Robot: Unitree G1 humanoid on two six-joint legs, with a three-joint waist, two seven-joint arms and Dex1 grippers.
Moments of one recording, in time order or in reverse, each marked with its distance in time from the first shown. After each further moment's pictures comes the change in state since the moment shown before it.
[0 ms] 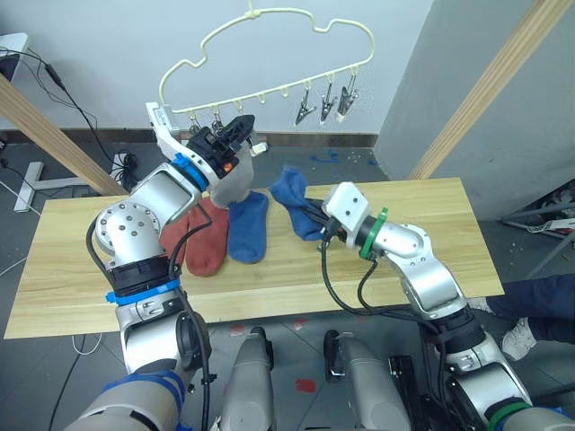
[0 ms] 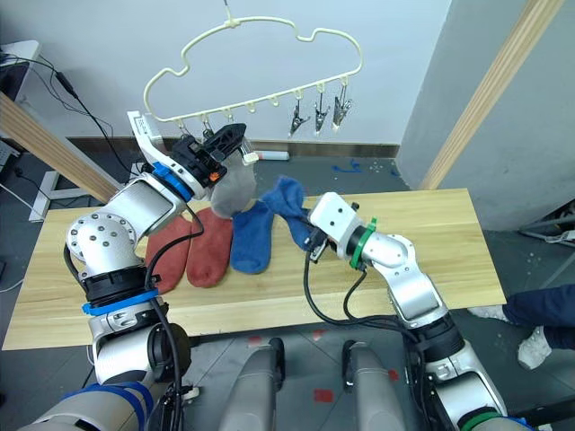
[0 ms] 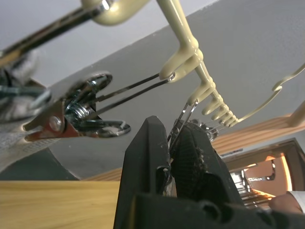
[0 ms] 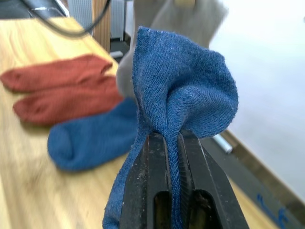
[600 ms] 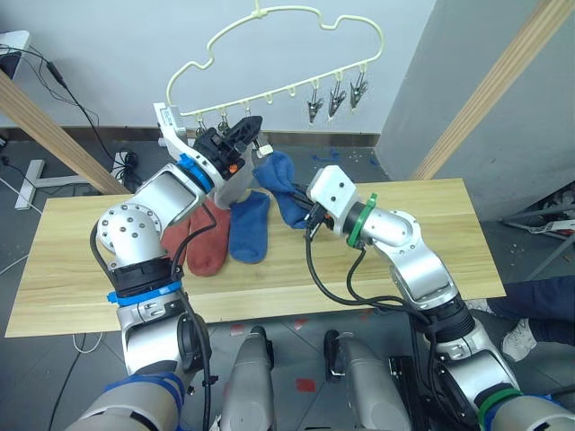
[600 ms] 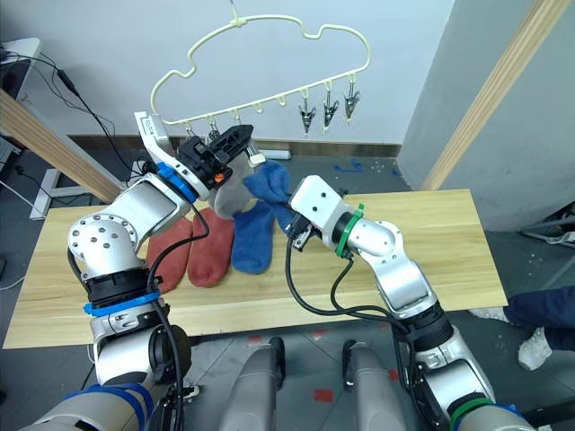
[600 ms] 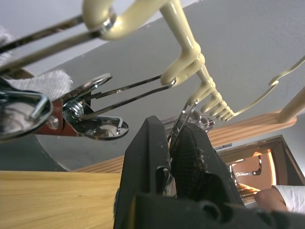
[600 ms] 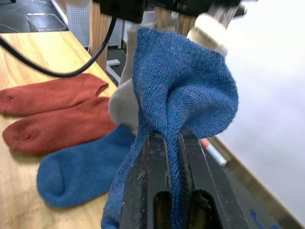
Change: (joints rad) left arm 0.011 0.001 -0.026 -0.014 -0.072 0.005 0.030; right arm -0.084 0.051 0.021 -0.020 -0.029 0.072 -0.027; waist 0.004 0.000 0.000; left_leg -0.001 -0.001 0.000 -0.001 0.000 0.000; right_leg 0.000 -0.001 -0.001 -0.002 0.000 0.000
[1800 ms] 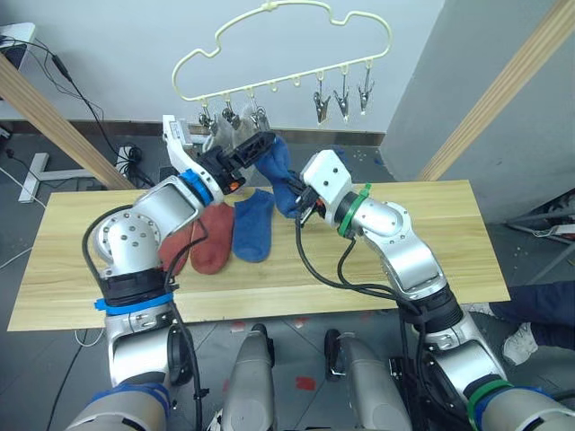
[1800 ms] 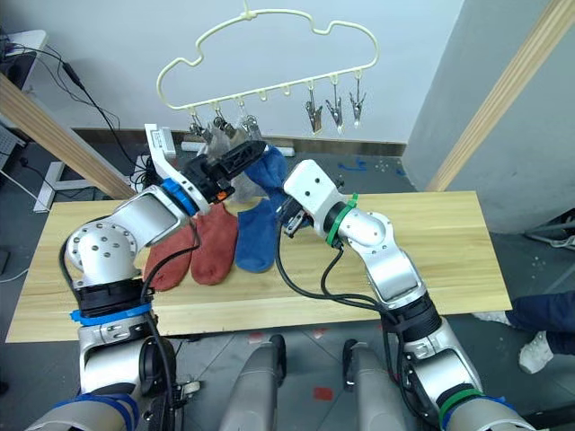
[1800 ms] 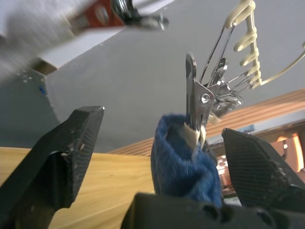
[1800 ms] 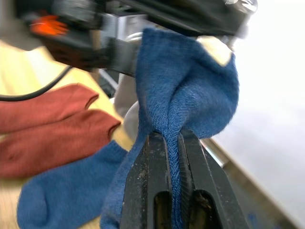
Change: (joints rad) left arm 0.087 0.114 -0.090 -0.068 0.038 0.027 -0.068; right arm -0.043 0.101 -0.048 0.071 0.028 0.073 -0.088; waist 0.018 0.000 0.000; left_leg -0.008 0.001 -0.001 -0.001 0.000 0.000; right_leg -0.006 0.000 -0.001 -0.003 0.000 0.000
